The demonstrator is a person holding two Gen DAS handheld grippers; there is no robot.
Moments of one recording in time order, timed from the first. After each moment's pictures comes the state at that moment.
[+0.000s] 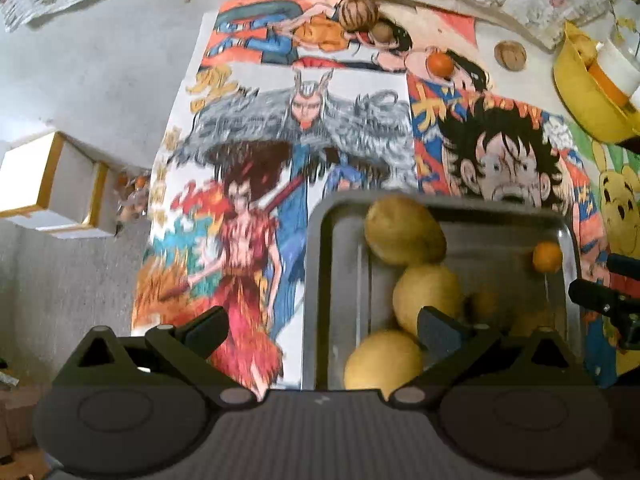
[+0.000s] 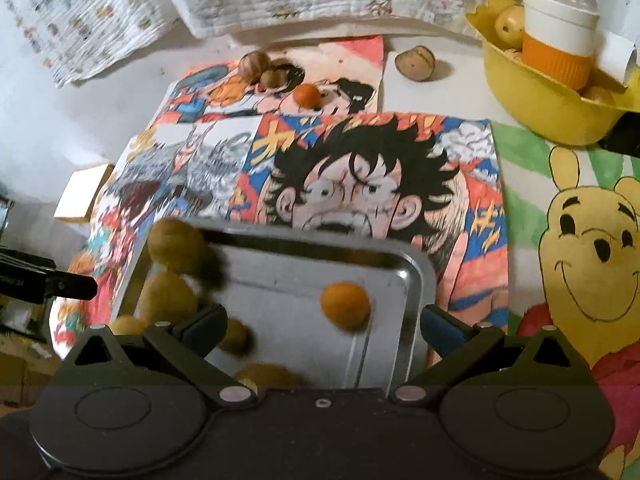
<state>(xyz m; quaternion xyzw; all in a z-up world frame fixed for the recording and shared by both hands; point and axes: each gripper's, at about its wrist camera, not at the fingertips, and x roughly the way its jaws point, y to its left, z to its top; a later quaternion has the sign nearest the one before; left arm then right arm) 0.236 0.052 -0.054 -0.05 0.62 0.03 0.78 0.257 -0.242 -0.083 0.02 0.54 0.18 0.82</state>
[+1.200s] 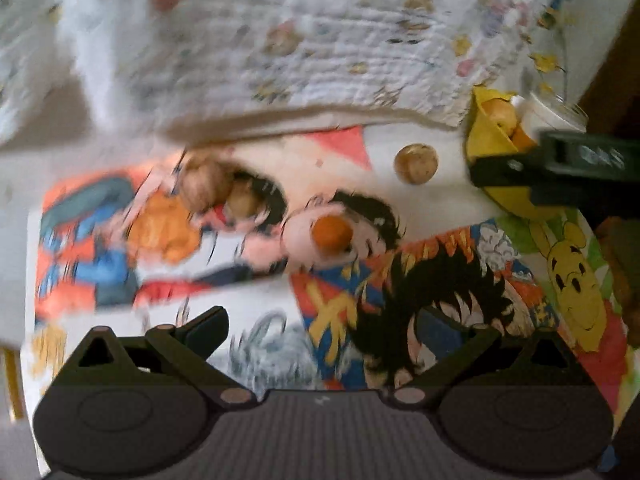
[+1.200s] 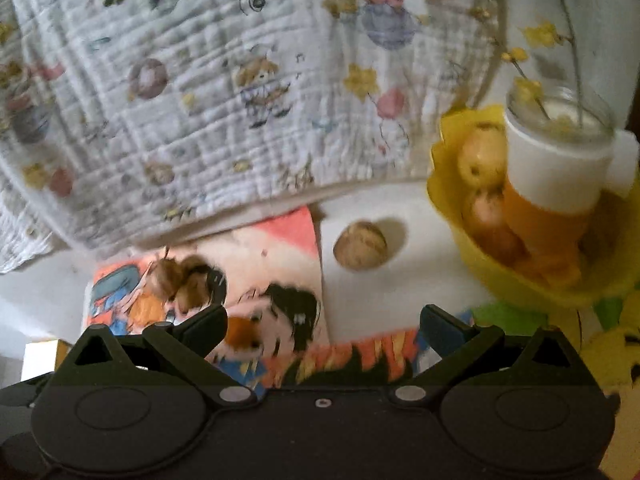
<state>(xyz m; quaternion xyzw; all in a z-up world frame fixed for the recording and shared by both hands) 0.398 0.007 -0.082 0.00 0.48 -0.17 0.86 0.435 -0.226 -0.064 0.11 0.44 0.04 0.89</state>
